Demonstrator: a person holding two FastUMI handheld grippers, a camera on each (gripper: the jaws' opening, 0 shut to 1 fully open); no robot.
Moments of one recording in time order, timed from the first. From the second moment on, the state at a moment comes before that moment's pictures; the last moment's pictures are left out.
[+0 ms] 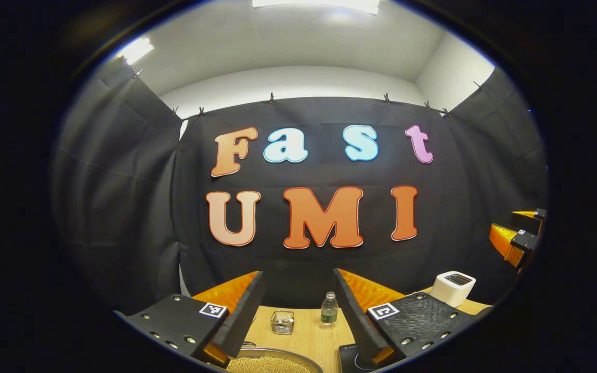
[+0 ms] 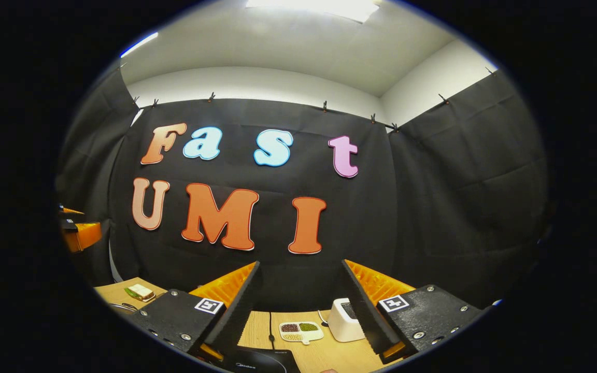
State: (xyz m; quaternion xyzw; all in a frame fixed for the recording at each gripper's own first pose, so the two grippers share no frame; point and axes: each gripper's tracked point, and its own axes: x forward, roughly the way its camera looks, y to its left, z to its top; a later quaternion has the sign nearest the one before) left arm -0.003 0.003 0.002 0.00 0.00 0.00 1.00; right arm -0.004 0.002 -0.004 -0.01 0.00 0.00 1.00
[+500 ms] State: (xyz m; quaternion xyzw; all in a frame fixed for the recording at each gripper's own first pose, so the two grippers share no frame) left arm -0.016 -0.004 -0.061 -0.03 0.11 0.00 0.99; right arm 0.003 0.017 -0.011 0.00 0.00 0.06 1.00
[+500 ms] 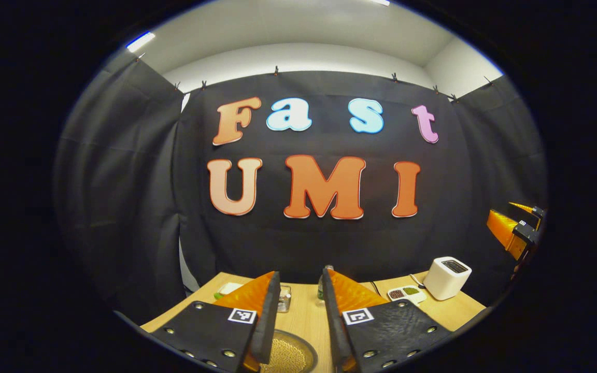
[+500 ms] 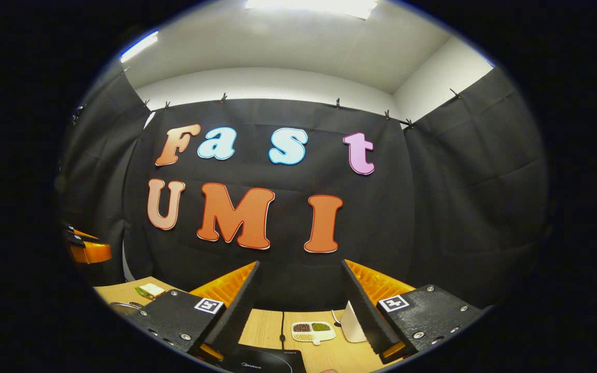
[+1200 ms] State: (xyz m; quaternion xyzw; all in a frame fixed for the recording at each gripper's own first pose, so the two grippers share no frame) left arm -0.113 -0.011 -0.215 0.05 0.38 0.02 0.92; right arm 0.016 -0.016 -0.061 0.02 0.03 0.13 0.99
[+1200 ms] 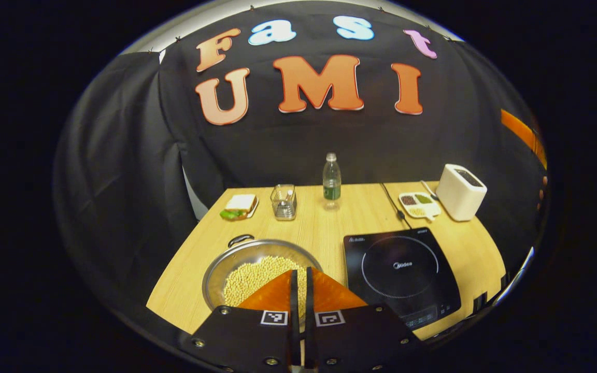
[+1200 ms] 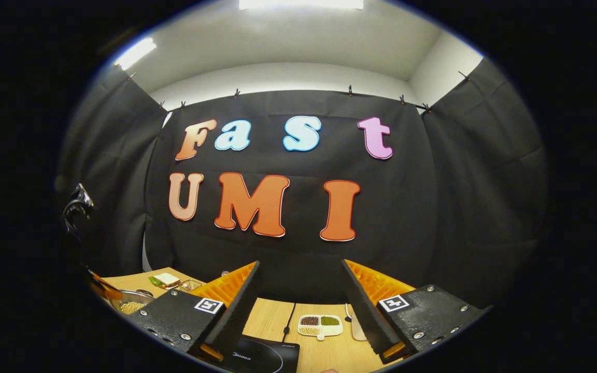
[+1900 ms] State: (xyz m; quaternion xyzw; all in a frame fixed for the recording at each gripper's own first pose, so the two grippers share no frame) left arm -0.210 0.026 -0.310 0.04 0.62 -0.01 0.78; right arm 0.042 -0.042 -0.090 0.02 0.05 0.09 0.99
